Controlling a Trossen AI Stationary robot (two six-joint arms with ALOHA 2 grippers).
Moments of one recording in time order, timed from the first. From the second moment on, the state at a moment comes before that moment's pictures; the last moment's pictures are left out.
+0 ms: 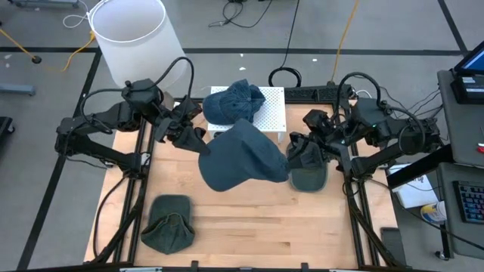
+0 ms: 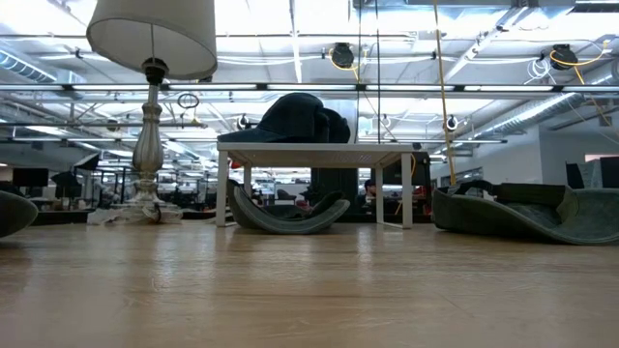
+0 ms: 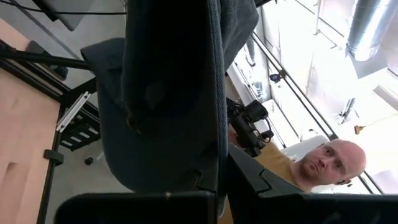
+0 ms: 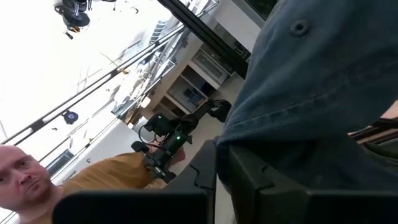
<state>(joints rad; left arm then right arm) 0.12 1.20 1.43 -0.13 0.76 -1.15 0.18 1.23 1.56 -0.16 -0.37 0.92</state>
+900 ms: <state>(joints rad) 0.14 1.20 1.43 -0.47 0.89 -0.92 0.15 1.17 1.56 -0.05 -0.18 0.98</state>
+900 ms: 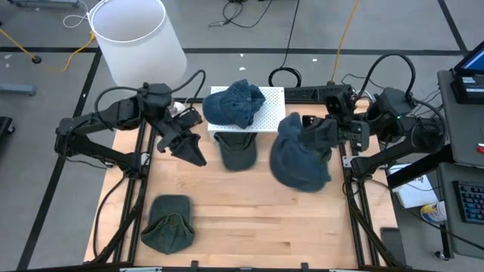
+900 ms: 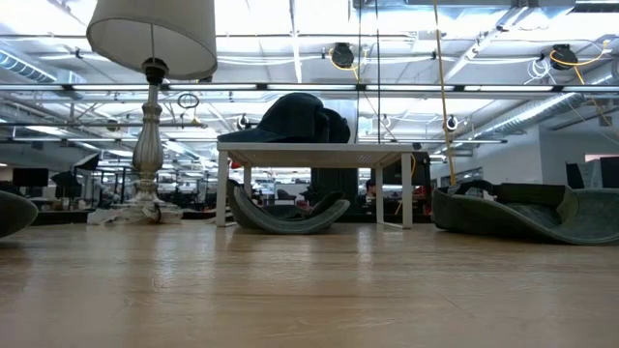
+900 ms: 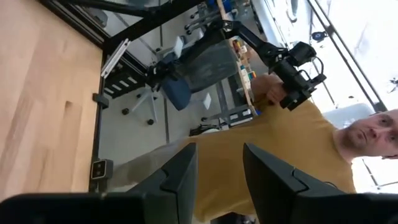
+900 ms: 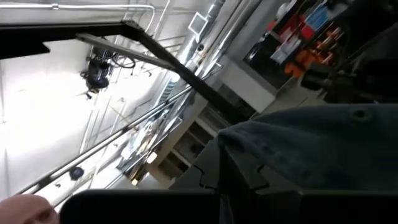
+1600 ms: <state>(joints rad) -0.06 1.15 1.43 -0.50 0.42 -0.63 -0.17 1.27 1.56 0.07 -0.23 0.97</state>
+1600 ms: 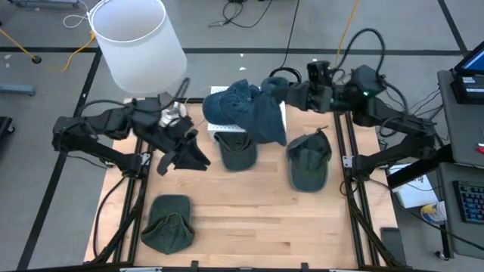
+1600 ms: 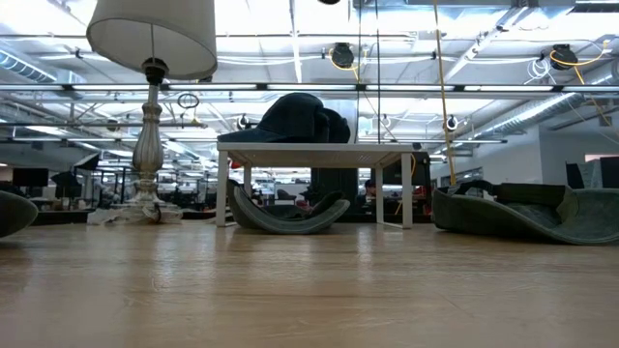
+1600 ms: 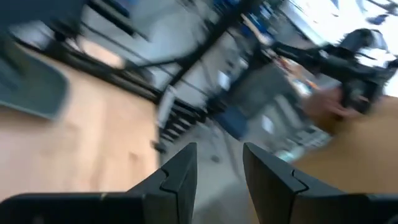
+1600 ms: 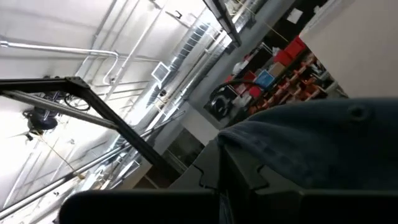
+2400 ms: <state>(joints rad) -0.40 1.05 1.43 -0.81 -0.45 -0.59 -0.45 1.63 1.87 0.19 -0.48 1.06</state>
